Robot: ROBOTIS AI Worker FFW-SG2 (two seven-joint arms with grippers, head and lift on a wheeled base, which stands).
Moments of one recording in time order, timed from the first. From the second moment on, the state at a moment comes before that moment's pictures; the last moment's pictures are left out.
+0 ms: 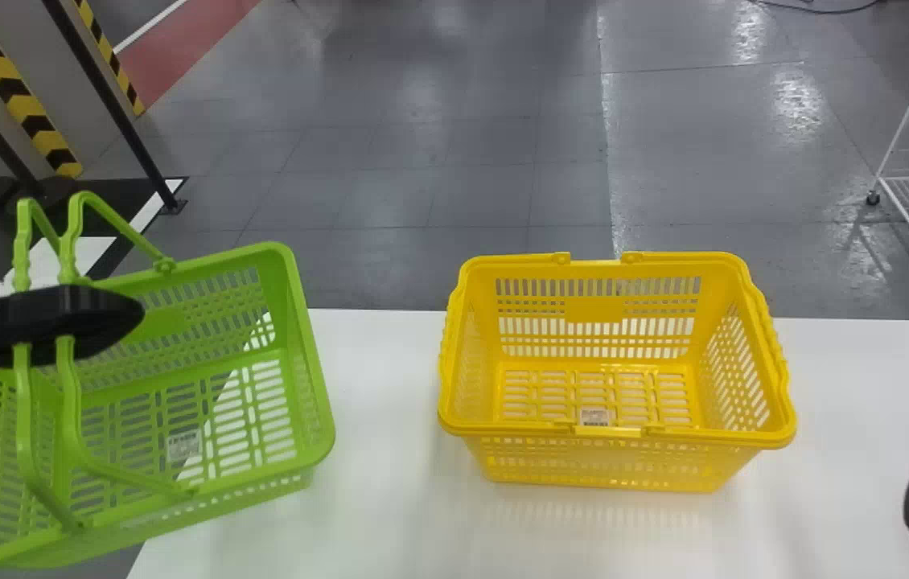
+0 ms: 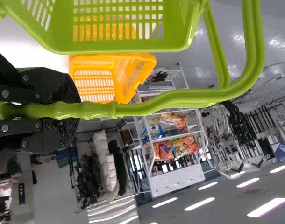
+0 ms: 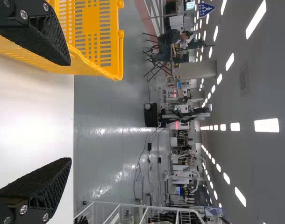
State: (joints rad) left arm 0.32 0.93 0.78 -1.52 2.12 1.57 -0.06; right arm 0.67 -0.09 -0.17 -2.05 -0.20 -0.05 0.22
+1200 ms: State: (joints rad) left arm 0.72 0.61 0.80 -2.25 2.31 1.57 0.10; right arm 0.68 -0.09 -0.20 -2.06 -0.22 -0.05 0.25
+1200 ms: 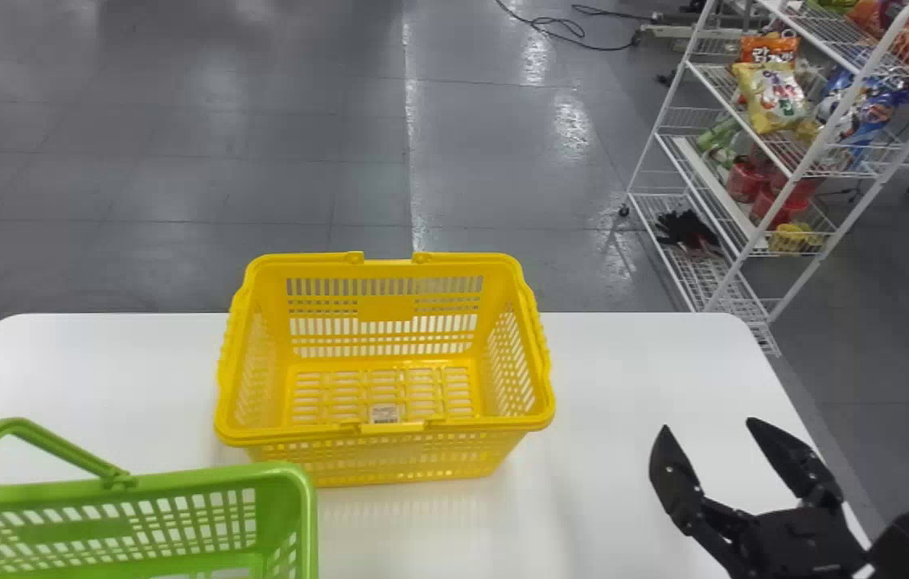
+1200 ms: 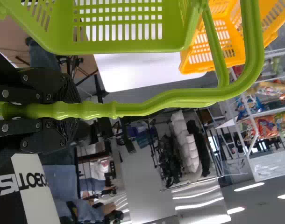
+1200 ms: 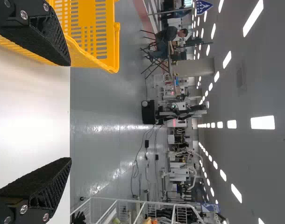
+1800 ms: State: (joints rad) left arm 0.58 0.51 0.50 -2.33 2.23 1.57 0.18; right arm 0.70 -0.09 -0.18 -2.08 -0.22 -0.05 0.25
